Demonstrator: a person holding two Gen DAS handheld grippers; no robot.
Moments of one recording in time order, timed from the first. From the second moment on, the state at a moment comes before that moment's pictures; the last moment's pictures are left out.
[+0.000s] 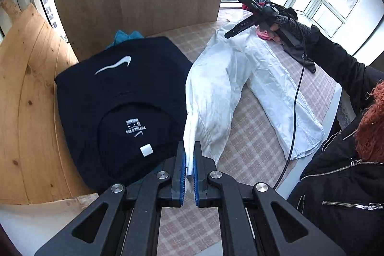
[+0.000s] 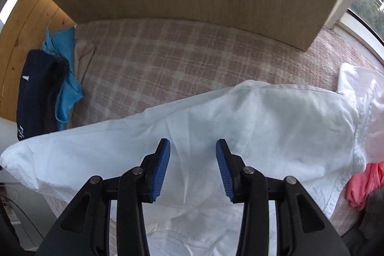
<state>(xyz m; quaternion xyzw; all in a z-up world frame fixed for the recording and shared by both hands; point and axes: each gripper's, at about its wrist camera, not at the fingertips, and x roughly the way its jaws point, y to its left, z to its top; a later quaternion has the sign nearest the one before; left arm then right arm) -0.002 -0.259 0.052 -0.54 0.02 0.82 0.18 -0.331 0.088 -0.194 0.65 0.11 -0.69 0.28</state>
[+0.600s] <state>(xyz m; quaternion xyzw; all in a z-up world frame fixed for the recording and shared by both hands) -0.018 -0.291 0.056 -0.54 0.01 0.83 0.14 -0.286 0.087 -0.164 0.61 0.13 -0.71 0.33</state>
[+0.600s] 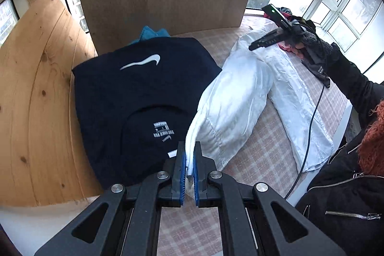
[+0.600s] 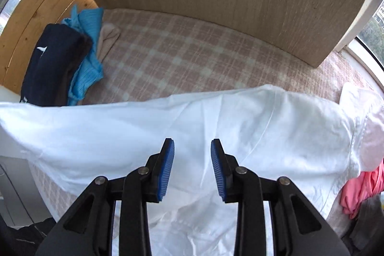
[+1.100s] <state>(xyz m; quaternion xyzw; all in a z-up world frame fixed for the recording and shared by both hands) -0.012 -0.188 0.141 -0.46 0.06 0.85 0.25 -0.252 0.119 -0.194 0.63 0.06 -0.71 0.32</state>
